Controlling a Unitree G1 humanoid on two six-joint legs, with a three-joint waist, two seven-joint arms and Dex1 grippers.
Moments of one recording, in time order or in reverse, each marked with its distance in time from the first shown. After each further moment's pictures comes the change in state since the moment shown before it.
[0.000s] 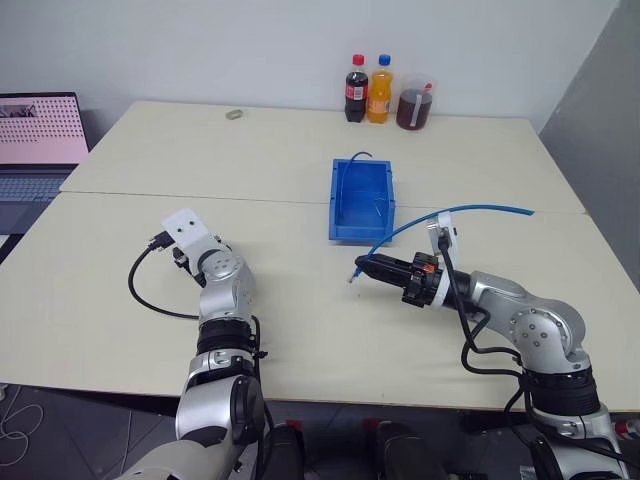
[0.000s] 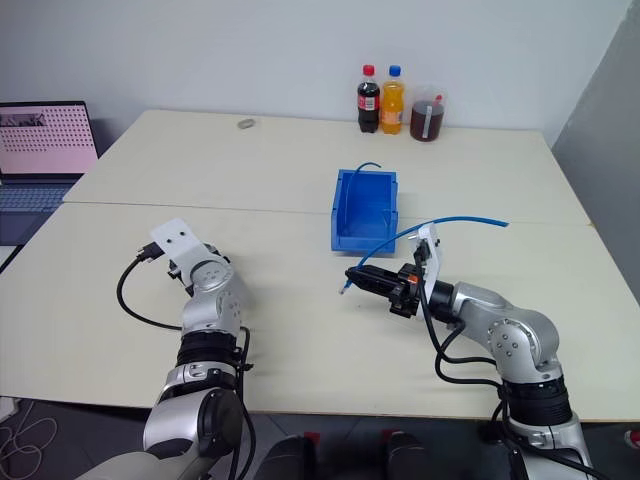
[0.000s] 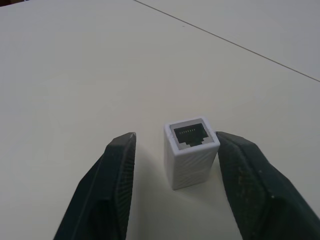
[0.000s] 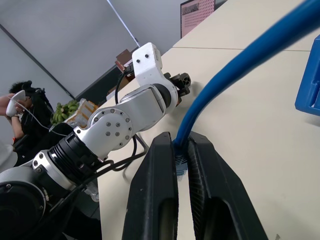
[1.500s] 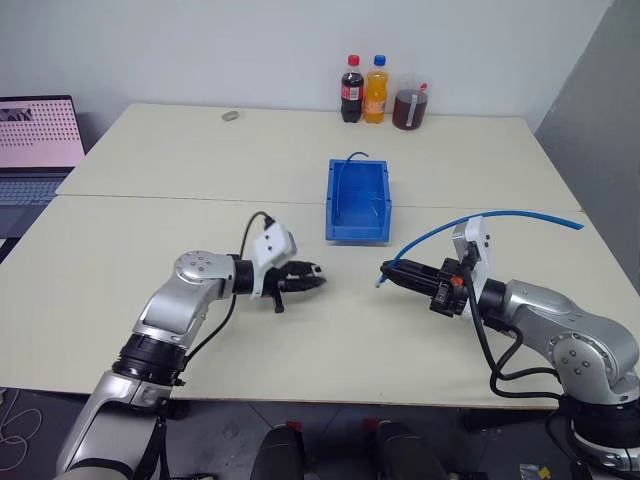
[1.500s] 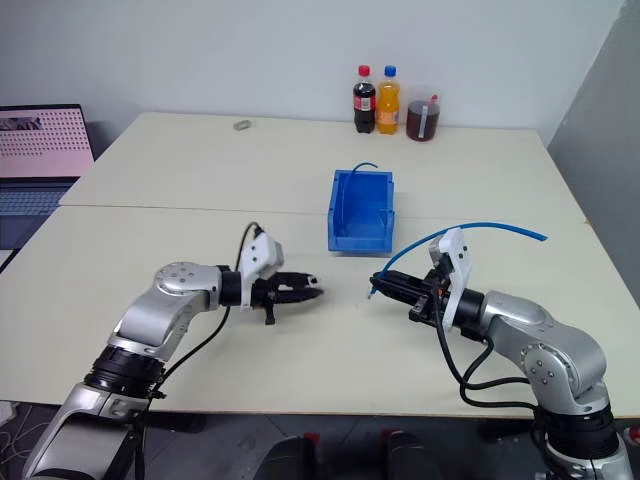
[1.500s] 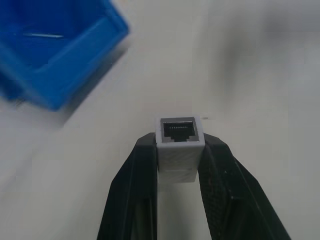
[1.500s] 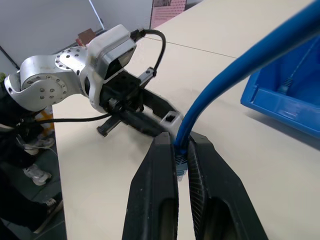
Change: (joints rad) left arm 0.161 0.522 -0.690 -0.381 -0.183 0.029 -1.868; right arm 0.135 -0.195 -0.022 -0.246 -0.082 -0.060 -0.015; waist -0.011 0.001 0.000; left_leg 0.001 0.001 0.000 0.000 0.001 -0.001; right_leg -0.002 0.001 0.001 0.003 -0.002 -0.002
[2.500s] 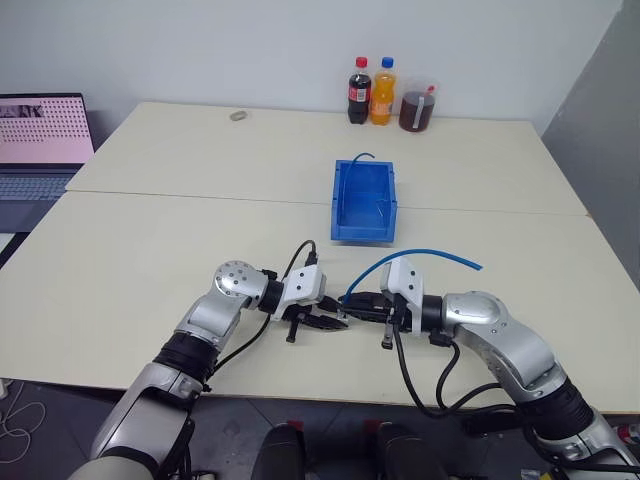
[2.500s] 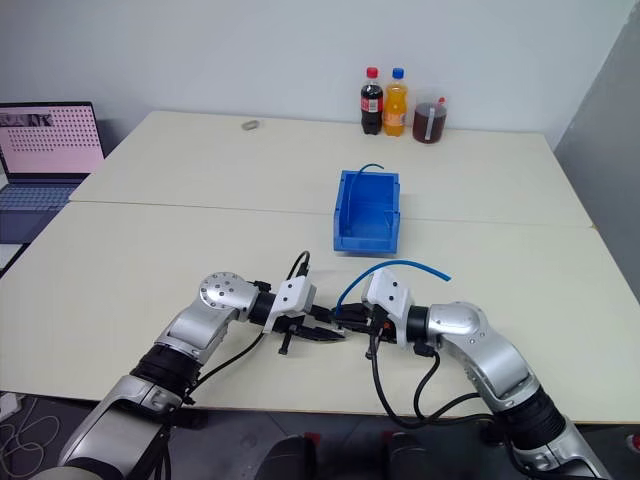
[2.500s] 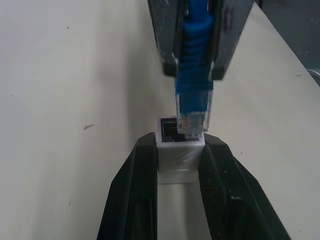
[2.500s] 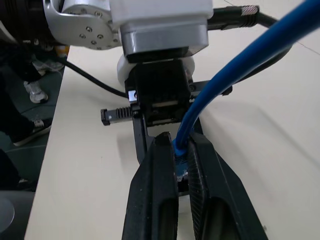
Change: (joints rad) left arm -0.032 -0.108 -0.068 0.181 0.118 -0.287 -0.163; right arm -0.072 0.078 0.400 0.232 -0.466 -0.441 0.210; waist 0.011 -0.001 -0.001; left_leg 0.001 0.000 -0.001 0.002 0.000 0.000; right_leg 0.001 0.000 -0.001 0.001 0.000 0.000
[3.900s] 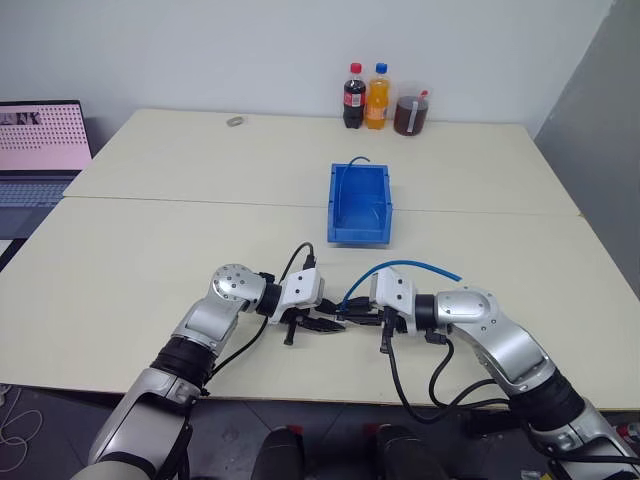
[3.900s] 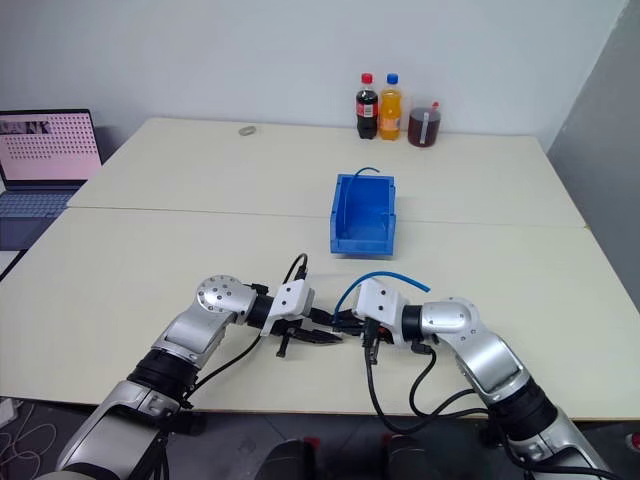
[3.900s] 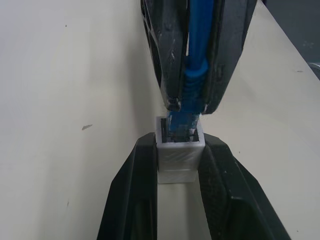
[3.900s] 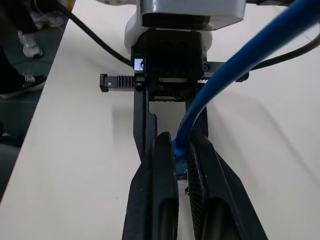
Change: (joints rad) left arm 0.029 0.001 0.013 -0.019 0.031 0.009 0.010; right arm -0.093 -0.008 0.088 0.073 -0.172 -0.032 0.098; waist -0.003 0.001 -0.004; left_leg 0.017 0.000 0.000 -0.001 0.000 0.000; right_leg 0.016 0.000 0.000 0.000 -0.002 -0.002
